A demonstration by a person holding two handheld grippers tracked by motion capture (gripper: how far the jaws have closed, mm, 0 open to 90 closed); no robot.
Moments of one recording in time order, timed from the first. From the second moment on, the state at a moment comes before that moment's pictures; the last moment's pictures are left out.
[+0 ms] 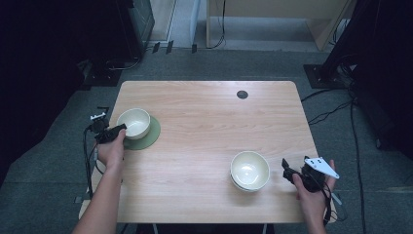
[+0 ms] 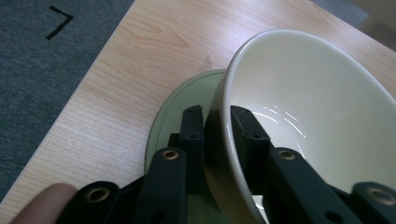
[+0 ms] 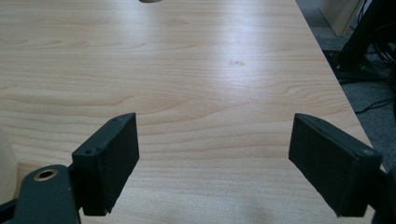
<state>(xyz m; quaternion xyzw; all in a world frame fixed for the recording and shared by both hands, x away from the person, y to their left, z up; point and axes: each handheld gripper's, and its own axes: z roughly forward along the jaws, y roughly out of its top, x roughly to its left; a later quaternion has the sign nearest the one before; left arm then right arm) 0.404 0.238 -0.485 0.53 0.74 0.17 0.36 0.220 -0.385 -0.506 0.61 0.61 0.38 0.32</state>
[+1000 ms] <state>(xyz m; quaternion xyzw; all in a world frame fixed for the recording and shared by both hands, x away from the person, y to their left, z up) 0.351 0.228 -0.467 0.57 0.67 0.27 0.39 0.221 -0.382 -0.508 0.61 0.61 0.37 0.34</state>
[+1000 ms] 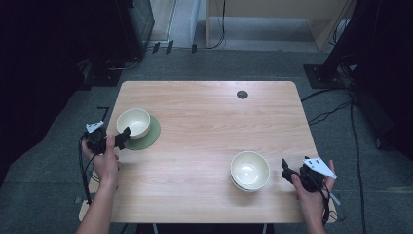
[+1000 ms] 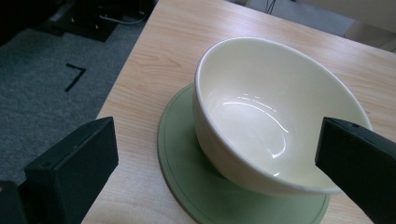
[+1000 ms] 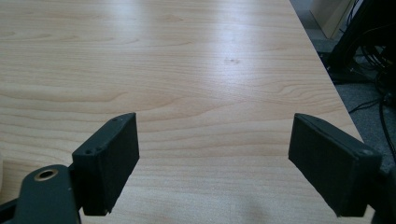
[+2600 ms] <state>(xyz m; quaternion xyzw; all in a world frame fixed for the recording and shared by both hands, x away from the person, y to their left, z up) 0.245 0.222 -0.488 0.62 0.60 0.31 0.40 0.220 -0.382 -0.509 0.62 0.61 0.36 0.34</state>
